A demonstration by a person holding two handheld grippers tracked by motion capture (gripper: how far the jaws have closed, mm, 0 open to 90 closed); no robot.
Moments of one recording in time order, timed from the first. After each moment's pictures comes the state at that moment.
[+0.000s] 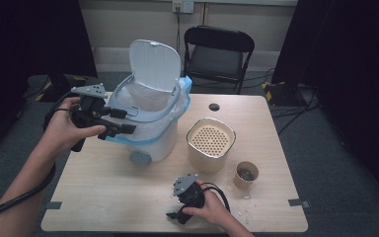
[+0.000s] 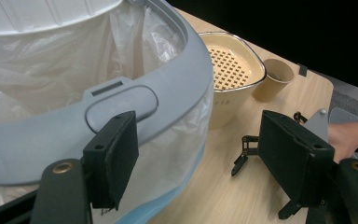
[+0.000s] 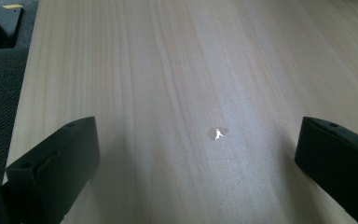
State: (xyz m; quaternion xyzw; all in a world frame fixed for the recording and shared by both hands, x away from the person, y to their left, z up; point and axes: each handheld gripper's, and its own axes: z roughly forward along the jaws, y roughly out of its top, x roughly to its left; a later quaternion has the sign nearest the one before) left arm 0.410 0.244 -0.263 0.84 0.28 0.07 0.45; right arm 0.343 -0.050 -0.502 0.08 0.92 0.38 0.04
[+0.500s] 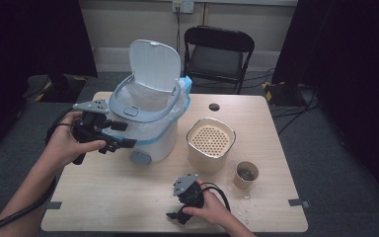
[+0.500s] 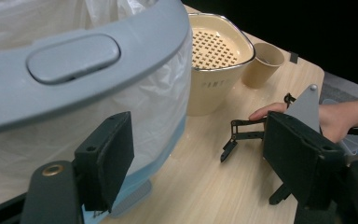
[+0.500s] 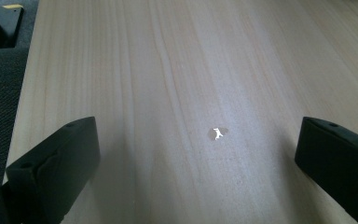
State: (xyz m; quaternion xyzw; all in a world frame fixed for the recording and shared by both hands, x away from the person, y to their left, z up) left arm 0.393 0.244 -0.290 0.85 0.27 0.06 0.45; right arm 0.343 -0.050 -0.503 0.08 0.92 0.38 0.04
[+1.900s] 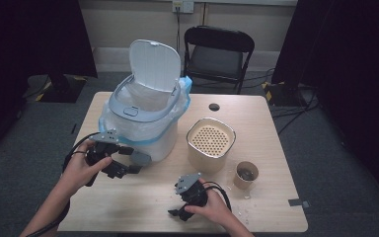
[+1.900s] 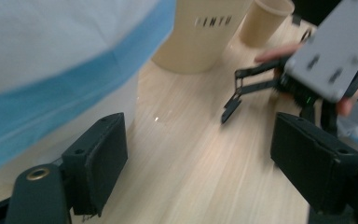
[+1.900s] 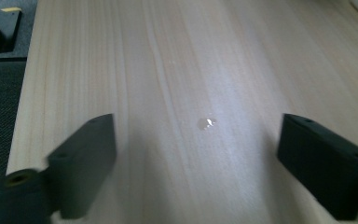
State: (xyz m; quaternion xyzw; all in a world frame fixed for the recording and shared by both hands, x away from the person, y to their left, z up) left arm 0.382 0.239 -0.383 0.86 0.26 0.03 0.44; right arm 0.345 -0.059 -0.498 0.09 0.92 0.38 0.03
